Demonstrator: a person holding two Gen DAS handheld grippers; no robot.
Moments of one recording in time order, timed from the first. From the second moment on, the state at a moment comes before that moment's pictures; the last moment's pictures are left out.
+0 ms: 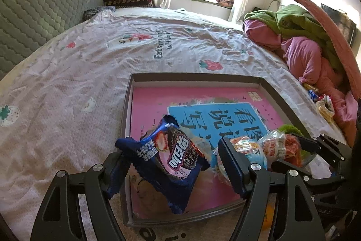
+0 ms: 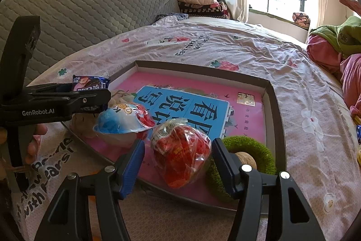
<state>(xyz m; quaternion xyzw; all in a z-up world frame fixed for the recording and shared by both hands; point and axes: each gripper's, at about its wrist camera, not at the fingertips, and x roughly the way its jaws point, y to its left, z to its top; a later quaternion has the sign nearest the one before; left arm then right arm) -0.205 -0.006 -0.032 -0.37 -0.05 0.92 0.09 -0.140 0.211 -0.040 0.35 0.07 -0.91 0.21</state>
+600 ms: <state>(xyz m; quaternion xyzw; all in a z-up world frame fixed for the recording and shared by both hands) -0.191 -0.001 -0.006 -0.33 -0.04 0.94 0.10 -0.136 0.214 -0.027 0.33 0.06 -0.92 0.21</state>
